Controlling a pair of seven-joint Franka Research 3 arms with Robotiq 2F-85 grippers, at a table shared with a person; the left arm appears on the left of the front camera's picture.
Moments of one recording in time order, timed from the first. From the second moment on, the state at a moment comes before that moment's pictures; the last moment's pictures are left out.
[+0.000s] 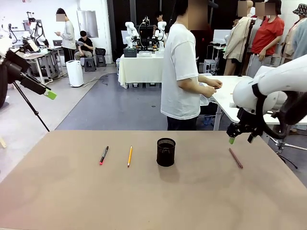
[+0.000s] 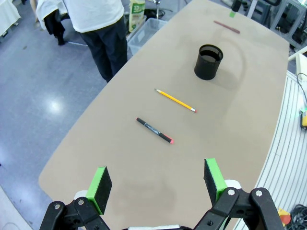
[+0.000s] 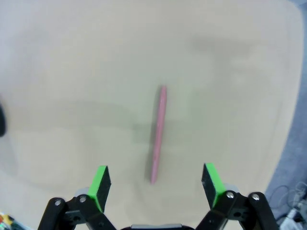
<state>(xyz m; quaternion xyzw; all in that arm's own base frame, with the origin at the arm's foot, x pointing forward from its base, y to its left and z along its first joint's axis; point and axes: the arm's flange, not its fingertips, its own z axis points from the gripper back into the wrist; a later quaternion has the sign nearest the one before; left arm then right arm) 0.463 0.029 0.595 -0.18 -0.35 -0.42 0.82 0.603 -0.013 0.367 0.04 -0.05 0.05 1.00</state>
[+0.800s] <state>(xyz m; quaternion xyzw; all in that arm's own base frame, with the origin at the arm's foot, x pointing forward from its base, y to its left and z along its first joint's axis) 0.463 0.029 0.595 -0.18 -0.35 -0.42 0.82 0.636 -0.022 0.306 0.04 -0.01 0.00 1.00</state>
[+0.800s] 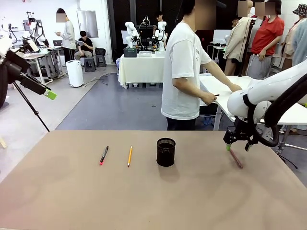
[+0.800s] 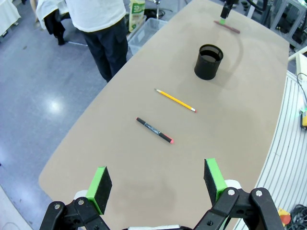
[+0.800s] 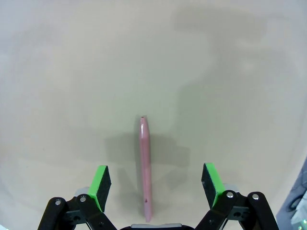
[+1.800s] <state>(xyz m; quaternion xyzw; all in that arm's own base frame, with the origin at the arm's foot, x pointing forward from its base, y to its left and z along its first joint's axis) 0.463 0.029 0.595 -0.18 -0.35 -0.42 0.82 0.640 -0.007 0.293 0.03 0.01 0.01 1.00</state>
